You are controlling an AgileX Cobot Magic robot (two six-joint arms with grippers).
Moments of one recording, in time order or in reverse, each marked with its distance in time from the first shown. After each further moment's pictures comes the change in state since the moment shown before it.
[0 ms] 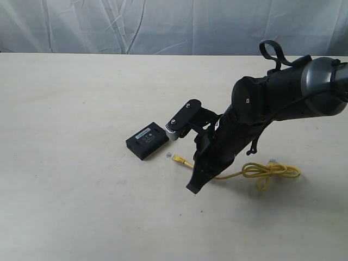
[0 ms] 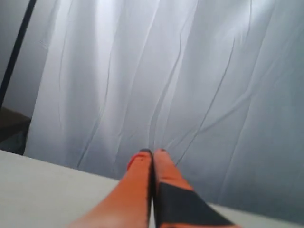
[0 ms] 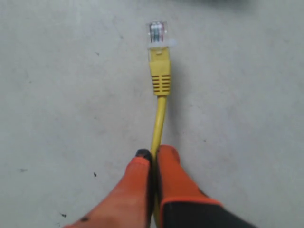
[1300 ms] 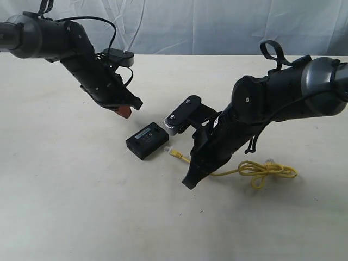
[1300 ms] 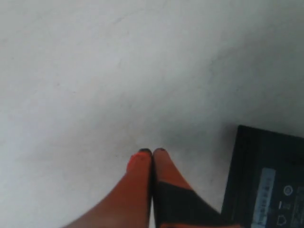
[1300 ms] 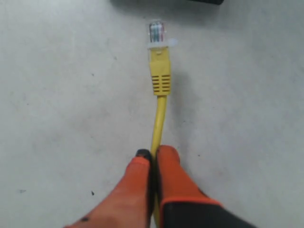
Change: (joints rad) left arm -0.288 2.087 -1.384 -0.112 0.799 0.527; right arm 0.000 0.000 0.000 0.038 -0.045 -0.002
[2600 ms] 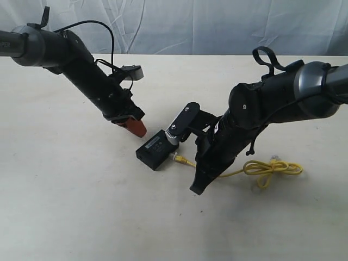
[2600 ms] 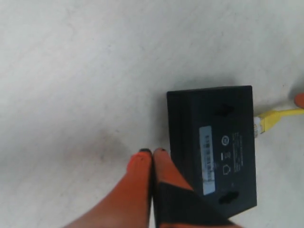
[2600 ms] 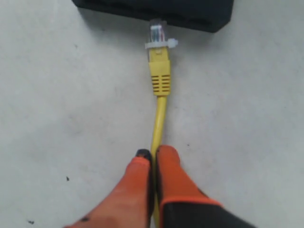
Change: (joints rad) left arm 0.032 0.059 -0.002 -0.311 0.272 0.335; right arm 0.000 0.033 0.000 -0.110 -0.002 0.003
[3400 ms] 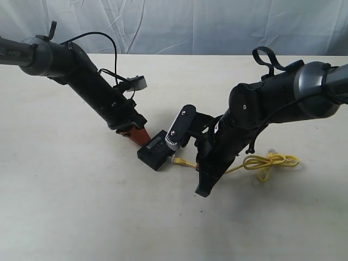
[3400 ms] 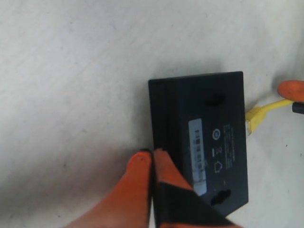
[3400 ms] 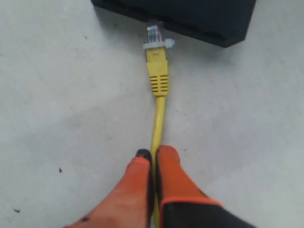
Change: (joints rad) left arm 0.000 0.060 0.004 -0.078 0.061 0.052; right arm 0.000 0.000 0.000 -0.005 -0.006 -0.130
